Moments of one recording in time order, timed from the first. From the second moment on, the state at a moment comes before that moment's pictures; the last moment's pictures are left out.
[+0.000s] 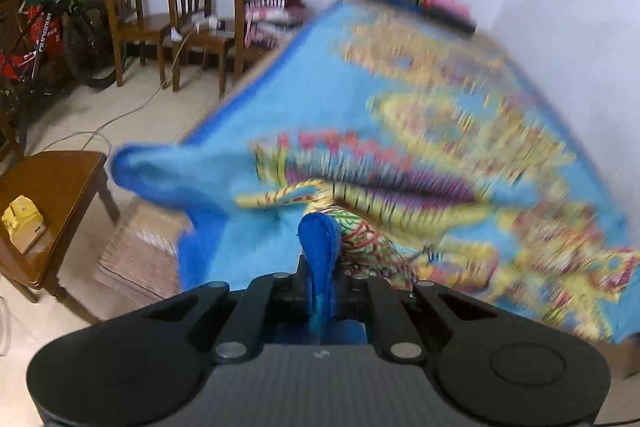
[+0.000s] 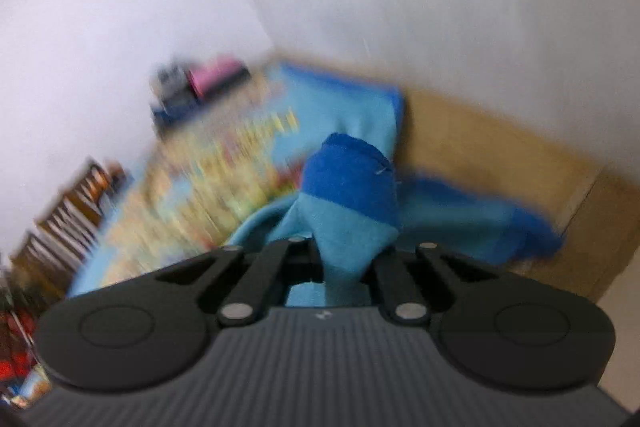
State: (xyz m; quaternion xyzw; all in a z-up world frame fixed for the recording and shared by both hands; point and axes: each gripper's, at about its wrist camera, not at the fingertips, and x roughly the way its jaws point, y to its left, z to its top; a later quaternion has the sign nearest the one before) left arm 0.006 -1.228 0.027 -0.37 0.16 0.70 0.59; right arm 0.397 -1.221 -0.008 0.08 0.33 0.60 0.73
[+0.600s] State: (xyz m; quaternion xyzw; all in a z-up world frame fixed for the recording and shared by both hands) left arm -0.028 -1.361 0.132 -0.31 0.03 0.68 0.67; right arm 0.382 -1.384 0.092 0.12 0.21 0.58 0.78
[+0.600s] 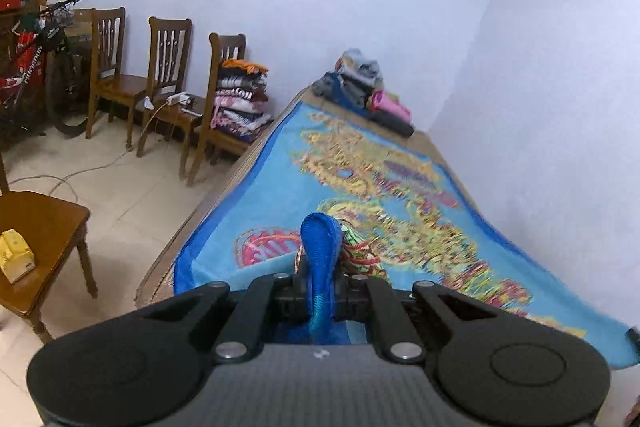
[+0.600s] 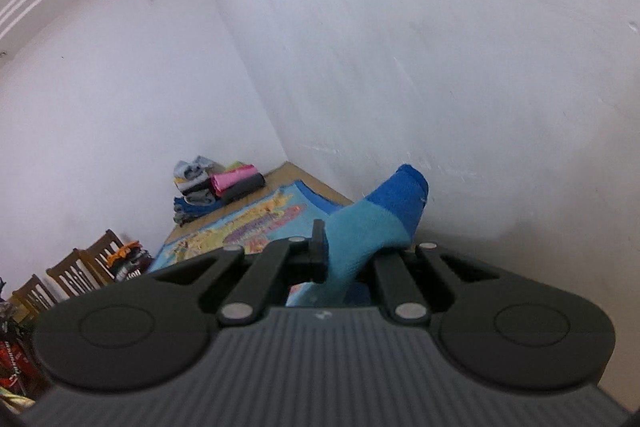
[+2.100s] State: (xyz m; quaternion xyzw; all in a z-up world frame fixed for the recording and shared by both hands) left arm -0.048 -0.868 0.023 -0.33 0.30 0.69 0.57; right arm 0.411 -0.875 -0.031 -0.20 0.29 0.52 0.78
